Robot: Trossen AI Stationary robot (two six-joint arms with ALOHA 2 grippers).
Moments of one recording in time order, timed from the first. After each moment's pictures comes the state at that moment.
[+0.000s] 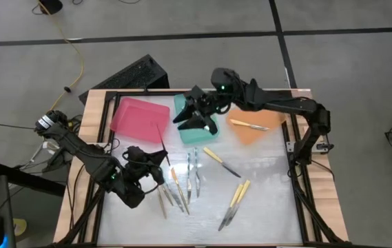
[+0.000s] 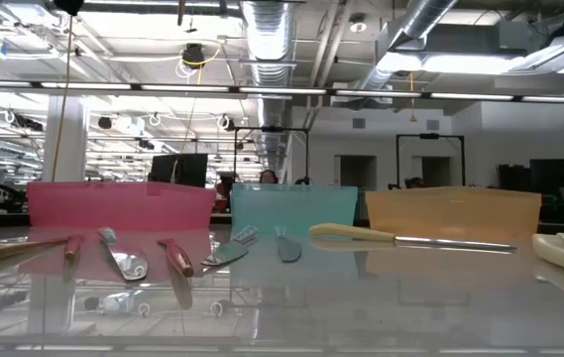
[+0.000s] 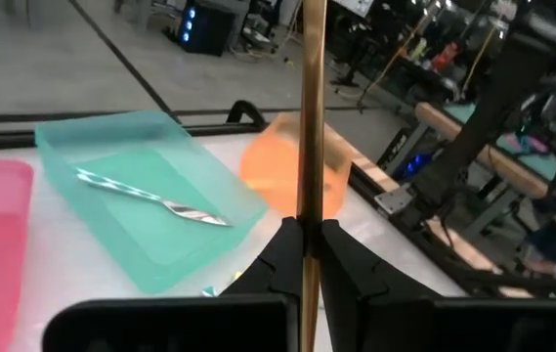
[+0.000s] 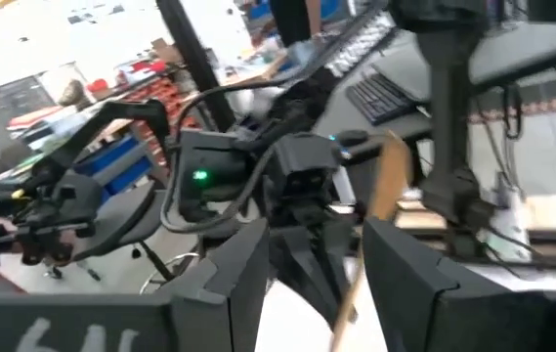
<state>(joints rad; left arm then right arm) -0.63 1.36 1.11 -0.64 -1.26 -1.32 -0.20 1.74 1.73 -0.08 -0.76 0.29</state>
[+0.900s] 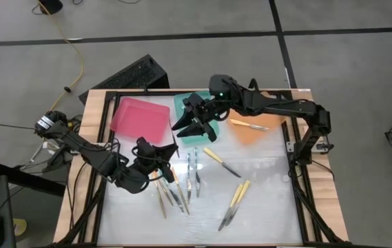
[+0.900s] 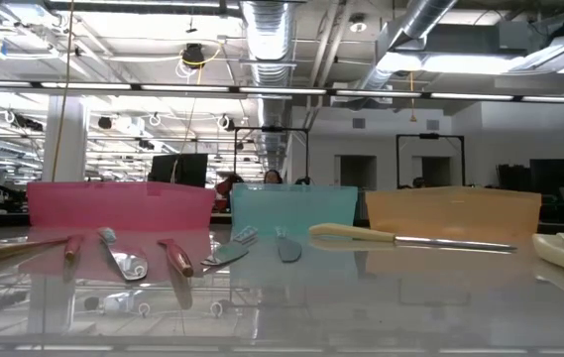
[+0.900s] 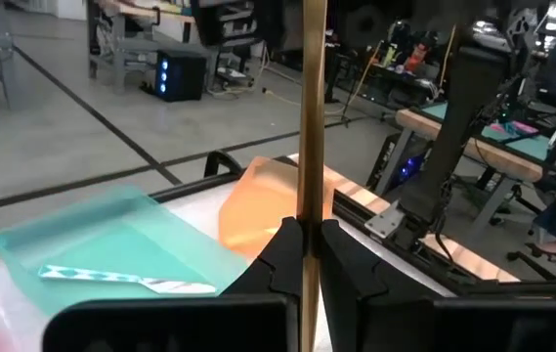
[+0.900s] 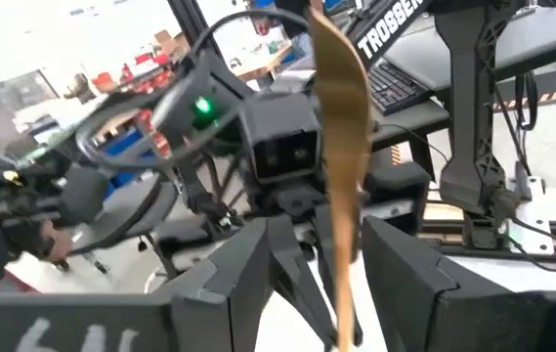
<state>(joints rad) -0.54 1.36 1.11 -0.14 -1.21 -0.66 -0.17 1.74 1.73 -0.11 -0.72 0.28</state>
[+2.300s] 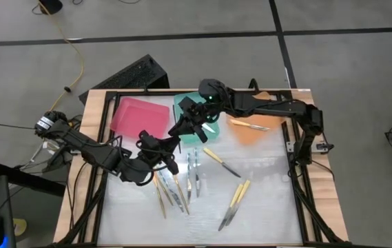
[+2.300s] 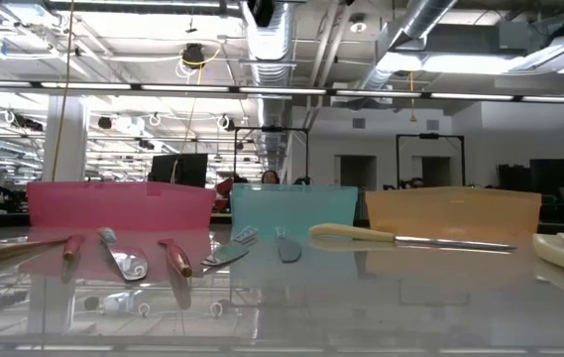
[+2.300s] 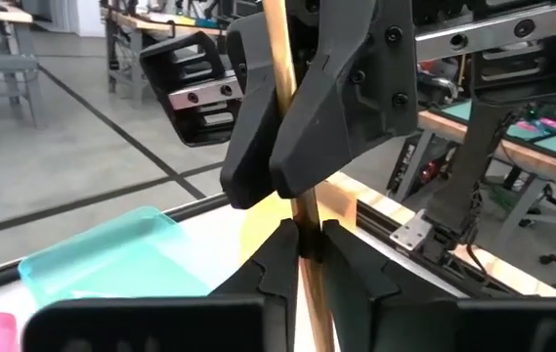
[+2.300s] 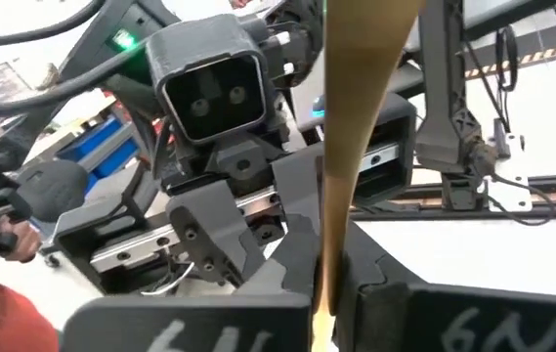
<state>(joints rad) -0.47 1.36 1.11 -0.10 -1.18 -0.57 -0.20 1.82 1.73 -0.12 -0.69 0.28</state>
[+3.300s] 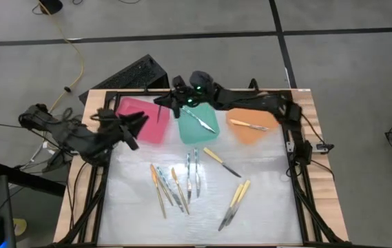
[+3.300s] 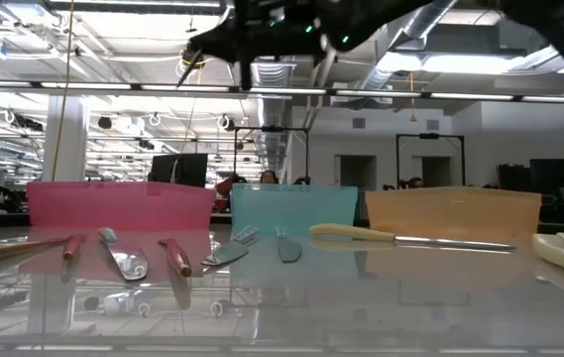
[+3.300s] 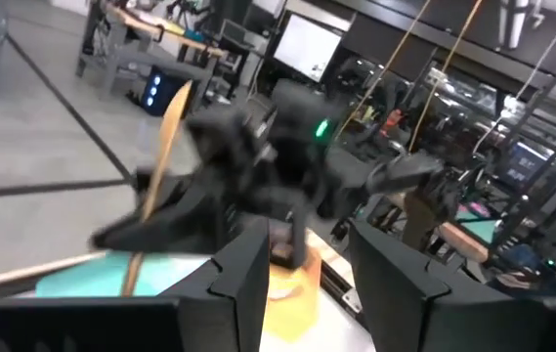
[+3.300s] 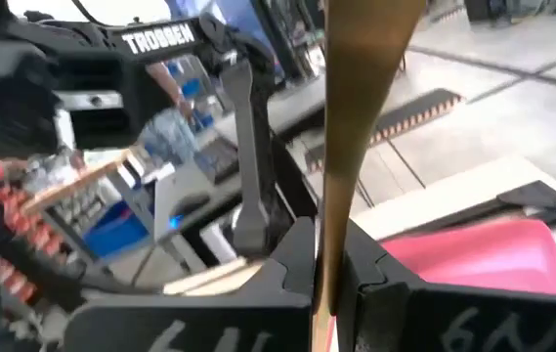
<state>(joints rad) -0.48 0.92 1.11 -0.28 -1.16 -0.58 -0.33 2.08 1.79 0.29 -0.42 0.46</state>
